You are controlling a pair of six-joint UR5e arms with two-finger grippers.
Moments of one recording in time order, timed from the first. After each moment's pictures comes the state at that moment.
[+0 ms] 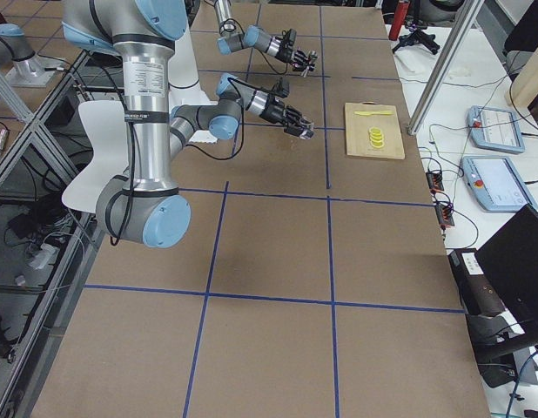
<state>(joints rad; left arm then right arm) -0.34 -1.85 -1.84 -2.07 -0.71 -1.08 0.40 -1.55 2.22 -1.24 0.78 1.10</state>
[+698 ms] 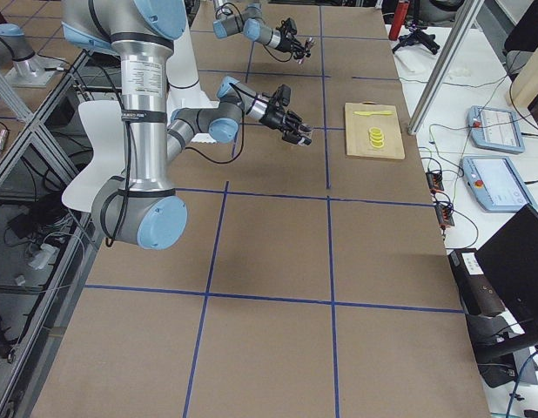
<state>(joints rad) -0.37 -1.81 -1.98 -1.53 -0.74 -1.57 0.40 -1.57 2.19 -1.26 0.82 1.23</state>
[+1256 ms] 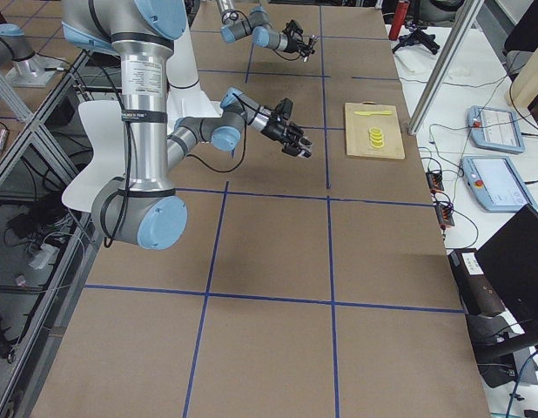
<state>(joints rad) -0.41 -1.76 -1.90 -1.46 -0.74 -1.85 0.40 -1.57 2.11 -1.26 0.82 1.32</state>
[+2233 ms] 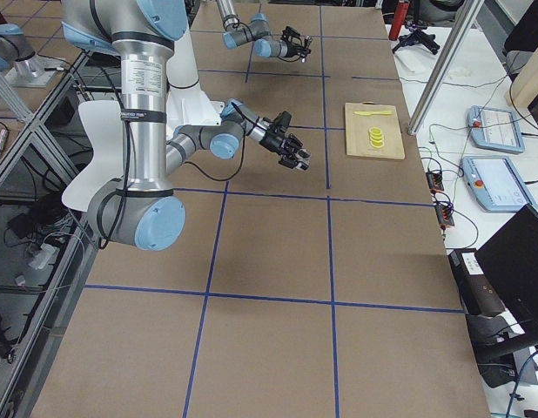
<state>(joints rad) -0.39 -1.76 -1.81 -1.31 -0.74 -2.16 0.35 -1.63 2.07 -1.25 0.75 1.44</state>
